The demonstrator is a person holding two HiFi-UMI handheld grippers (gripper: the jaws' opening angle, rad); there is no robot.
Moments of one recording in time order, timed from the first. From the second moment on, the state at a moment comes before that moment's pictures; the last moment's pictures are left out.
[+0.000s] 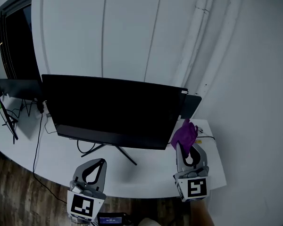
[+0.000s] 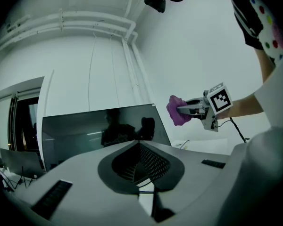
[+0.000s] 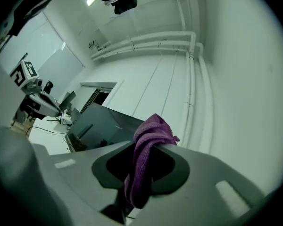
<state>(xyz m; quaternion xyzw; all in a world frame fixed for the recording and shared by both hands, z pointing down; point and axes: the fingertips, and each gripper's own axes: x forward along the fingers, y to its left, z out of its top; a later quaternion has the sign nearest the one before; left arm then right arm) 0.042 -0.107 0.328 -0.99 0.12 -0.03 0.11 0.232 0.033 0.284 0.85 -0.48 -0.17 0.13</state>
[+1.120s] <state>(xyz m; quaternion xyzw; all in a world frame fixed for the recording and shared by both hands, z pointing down) 0.074 -0.123 0.319 -0.99 0.14 -0.02 0.09 0.381 -0.018 0.218 0.86 -0.42 -0.21 0.17</state>
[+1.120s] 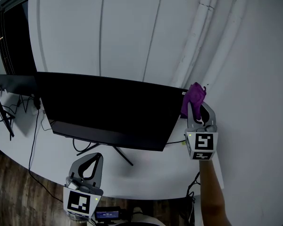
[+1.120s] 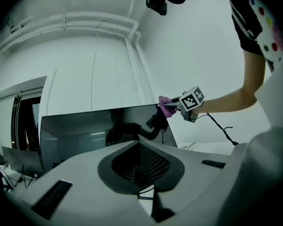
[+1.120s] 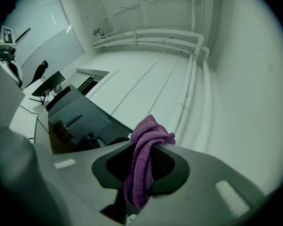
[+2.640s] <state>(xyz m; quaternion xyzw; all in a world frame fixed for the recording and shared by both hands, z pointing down) 0.114 -0.132 0.335 -0.98 0.17 -0.05 0.09 0.403 -0.030 0.277 0.85 -0.48 -0.17 0.16</state>
